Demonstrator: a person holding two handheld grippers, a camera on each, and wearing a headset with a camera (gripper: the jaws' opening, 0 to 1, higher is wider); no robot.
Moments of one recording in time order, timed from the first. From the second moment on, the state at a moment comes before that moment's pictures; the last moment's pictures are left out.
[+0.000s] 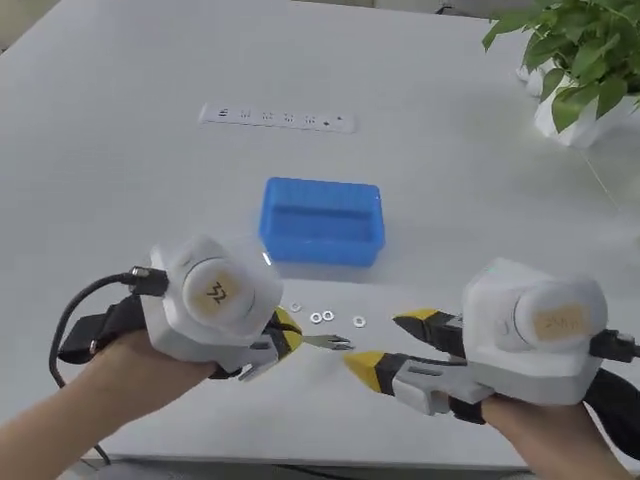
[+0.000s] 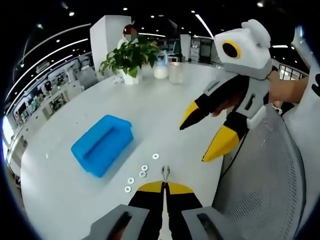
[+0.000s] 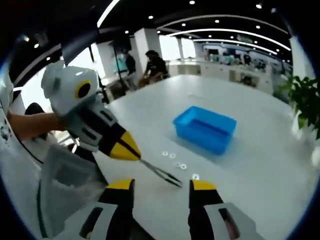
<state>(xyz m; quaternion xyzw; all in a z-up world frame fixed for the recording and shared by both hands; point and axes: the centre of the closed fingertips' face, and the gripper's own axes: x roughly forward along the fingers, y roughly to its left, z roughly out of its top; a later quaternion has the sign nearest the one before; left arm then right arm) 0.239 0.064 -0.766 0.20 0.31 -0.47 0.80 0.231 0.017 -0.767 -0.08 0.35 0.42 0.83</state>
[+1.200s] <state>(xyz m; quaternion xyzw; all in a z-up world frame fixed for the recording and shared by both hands) 0.243 0.062 -0.695 0.21 0.21 -0.47 0.83 0.247 0.095 -0.762 -0.18 0.27 0.58 0.75</state>
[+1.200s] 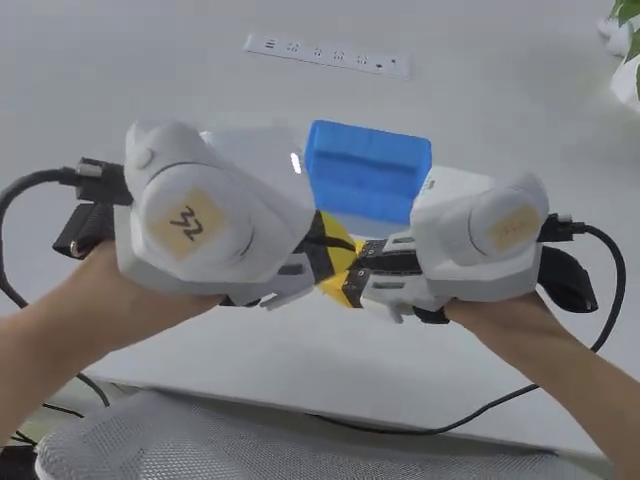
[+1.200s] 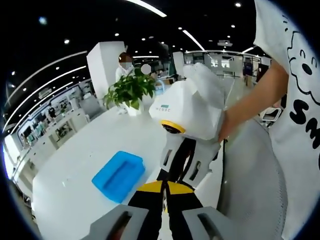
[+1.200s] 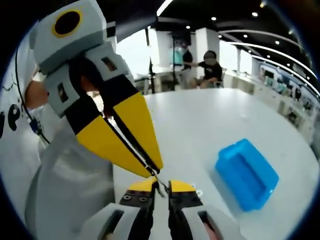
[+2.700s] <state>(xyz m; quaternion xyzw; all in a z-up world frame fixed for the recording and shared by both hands) 0.246 0.131 -0.746 0.11 0.29 -0.27 0.91 0.312 0.113 -0.810 -0.17 0.33 0.52 0.77</state>
